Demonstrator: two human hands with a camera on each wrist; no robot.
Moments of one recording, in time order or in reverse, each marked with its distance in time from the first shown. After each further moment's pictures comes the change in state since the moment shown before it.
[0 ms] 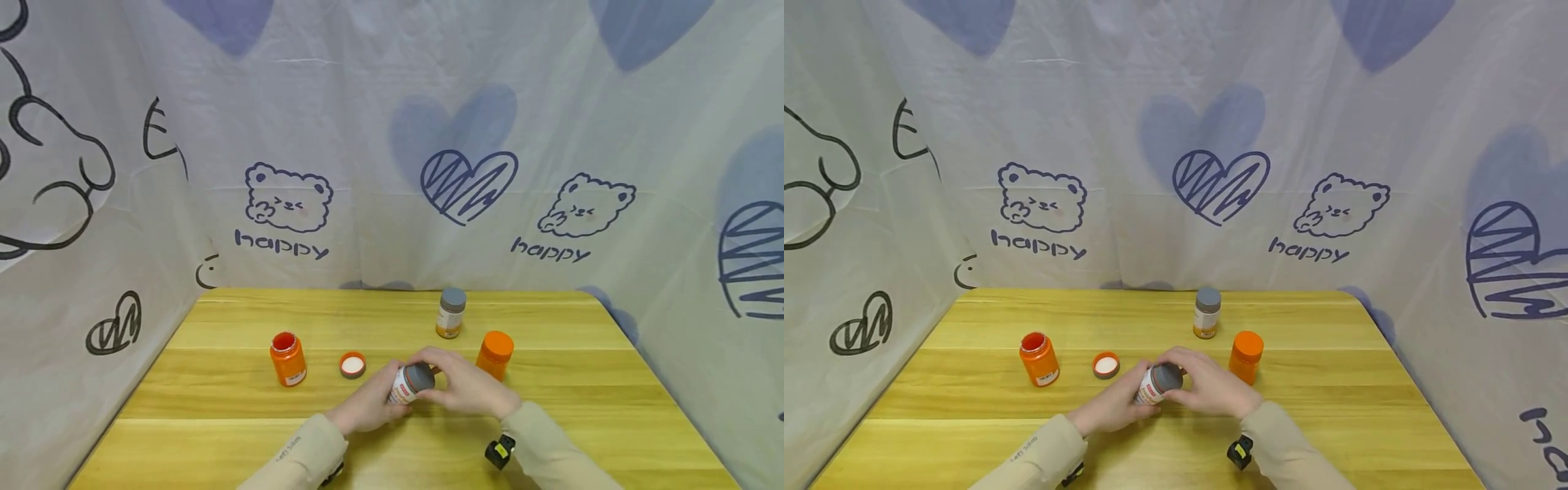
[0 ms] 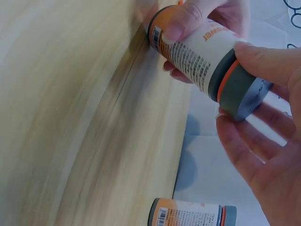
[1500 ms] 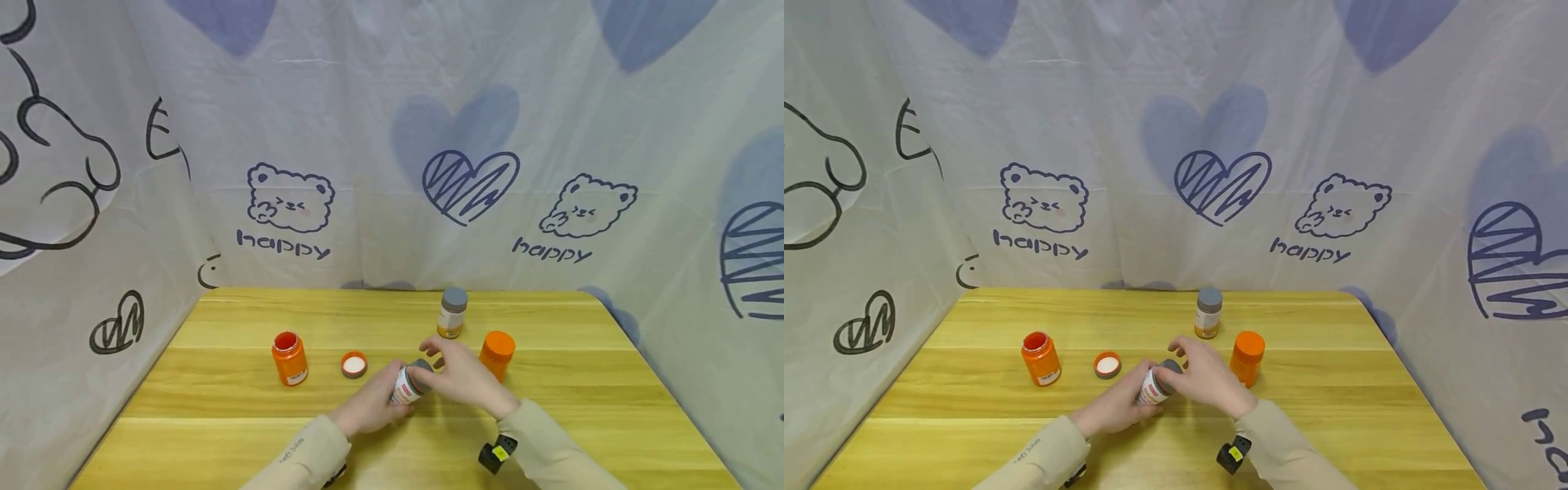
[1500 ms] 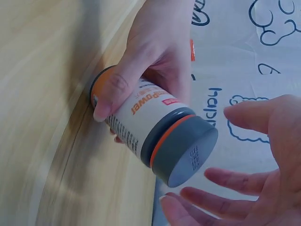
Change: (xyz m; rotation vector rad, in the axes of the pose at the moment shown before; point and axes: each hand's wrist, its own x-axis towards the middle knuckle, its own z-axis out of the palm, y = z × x) left_hand 0.002 -0.004 0.005 0.021 0.023 -0.006; right_hand 0.012 -0.034 -0.009 0.054 0.132 0.417
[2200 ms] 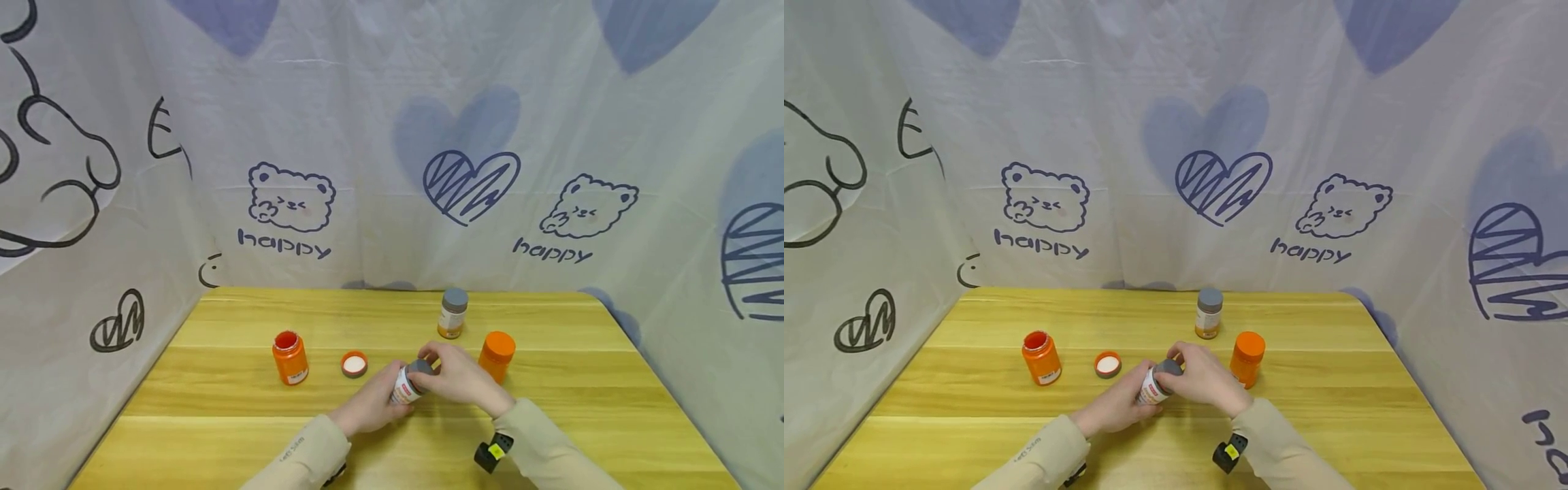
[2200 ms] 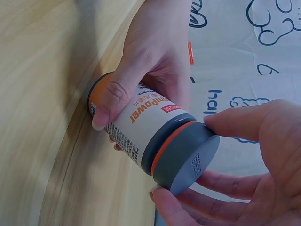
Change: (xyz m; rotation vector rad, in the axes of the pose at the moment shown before) left_hand -0.001 -0.001 0.000 -0.003 -0.001 0.006; right_hand 0.004 -0.002 0.002 0.013 -0.089 0.040
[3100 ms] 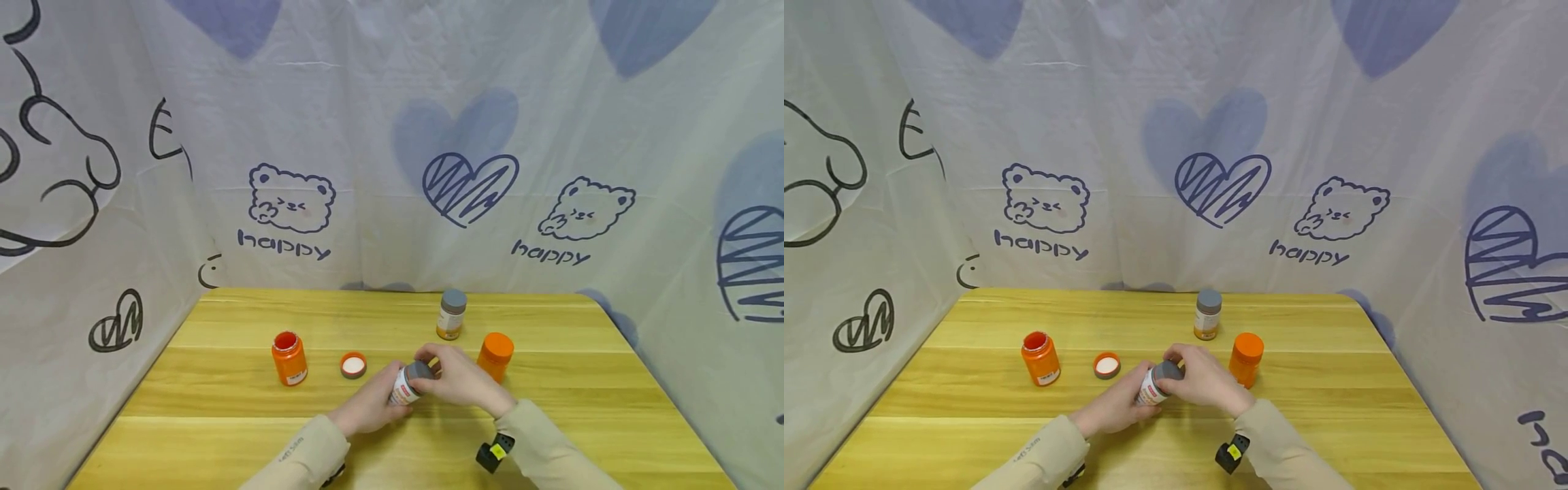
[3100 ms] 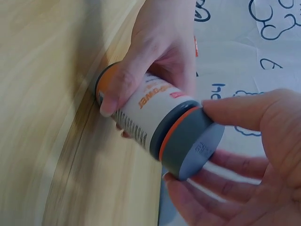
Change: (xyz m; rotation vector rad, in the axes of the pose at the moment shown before) left_hand 0.000 0.001 -0.002 -0.004 -0.003 0.015; right_hand 0.000 0.008 -0.003 0.010 -0.060 -0.125
